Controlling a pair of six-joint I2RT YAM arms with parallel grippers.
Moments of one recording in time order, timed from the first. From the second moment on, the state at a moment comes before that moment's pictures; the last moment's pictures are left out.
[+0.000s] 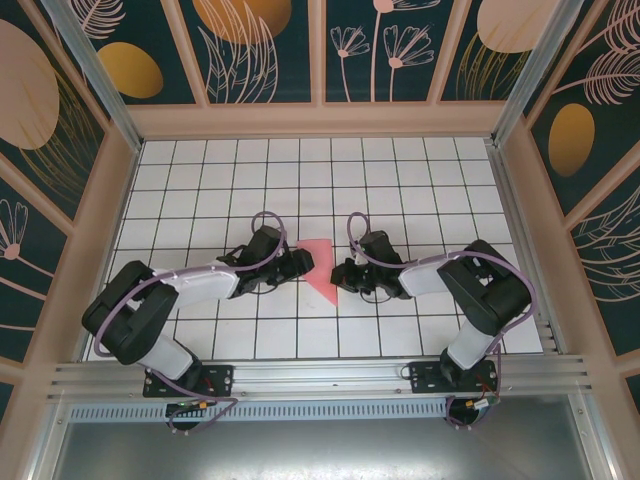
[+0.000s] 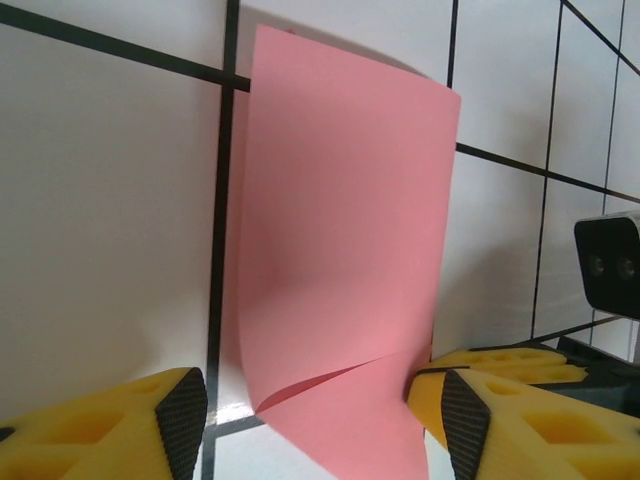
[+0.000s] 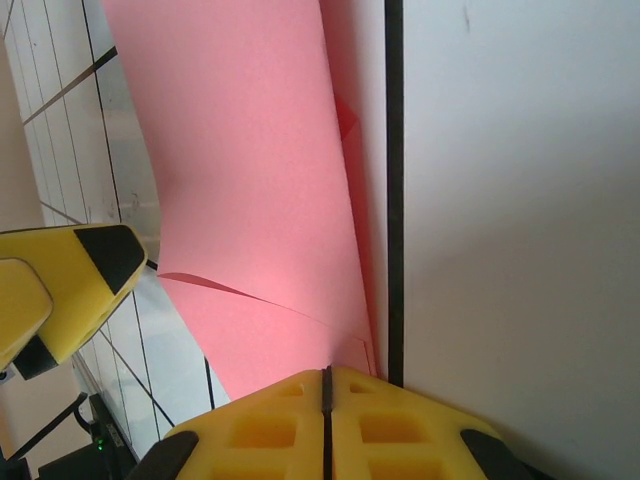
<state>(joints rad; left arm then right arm) -0.67 1.55 0.64 0.08 0.20 -0.98 0.66 1.68 0.55 0.33 -0.49 0.94</state>
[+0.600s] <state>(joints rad) -0.64 1.65 0.67 0.17 0.28 -1.03 0.66 1.68 0.53 0.36 -0.49 0.94</state>
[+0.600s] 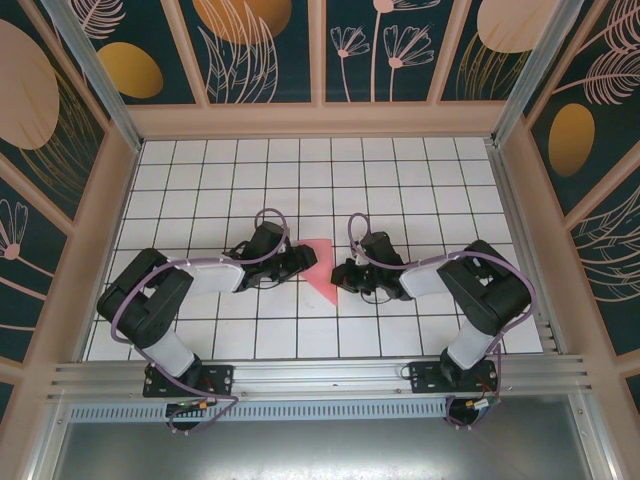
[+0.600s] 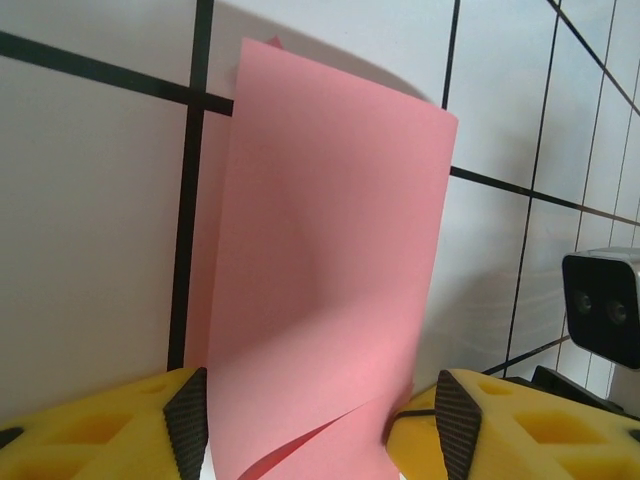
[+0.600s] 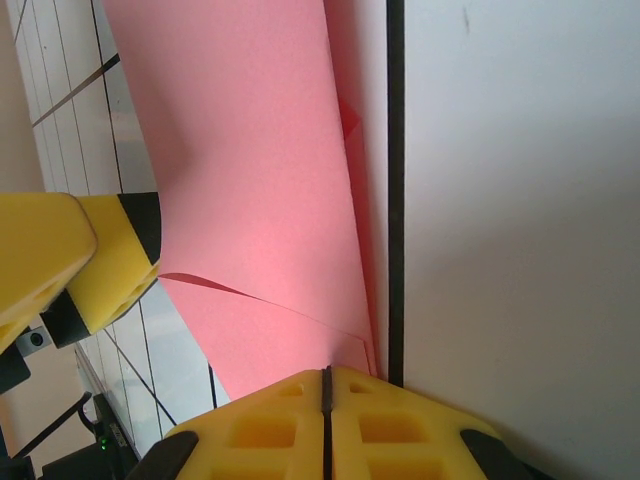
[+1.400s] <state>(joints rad) -0.58 1.70 0.66 0.36 0.42 -1.12 0.64 1.69 0.53 0.39 -0.52 0.94</state>
